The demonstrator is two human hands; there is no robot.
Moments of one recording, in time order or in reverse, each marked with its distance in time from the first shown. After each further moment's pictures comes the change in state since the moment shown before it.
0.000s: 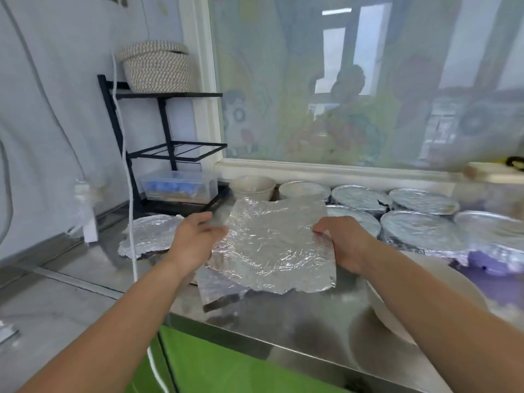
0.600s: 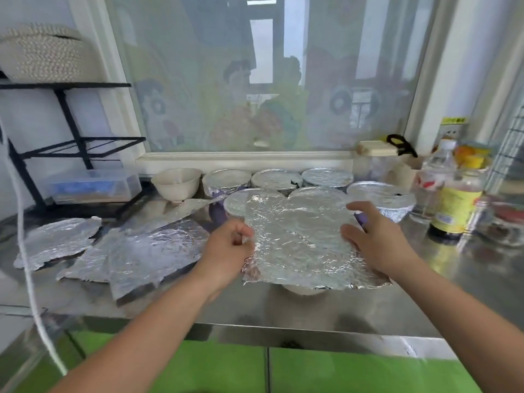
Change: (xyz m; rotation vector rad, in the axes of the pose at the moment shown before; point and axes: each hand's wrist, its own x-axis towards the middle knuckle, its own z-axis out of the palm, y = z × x) left_hand -0.104 0.024 0.172 0.098 -0.375 0.139; right_hand -0.111 0.014 -0.201 -0.919 0.540 -0.310
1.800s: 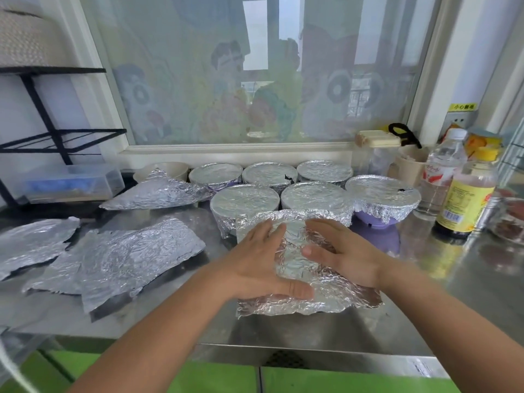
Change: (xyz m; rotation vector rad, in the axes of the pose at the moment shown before) left_hand 0.044 -0.001 0.046 0.904 -0.553 0.218; right_hand 0.031 0.017 0.035 -0.068 -0.487 -0.252
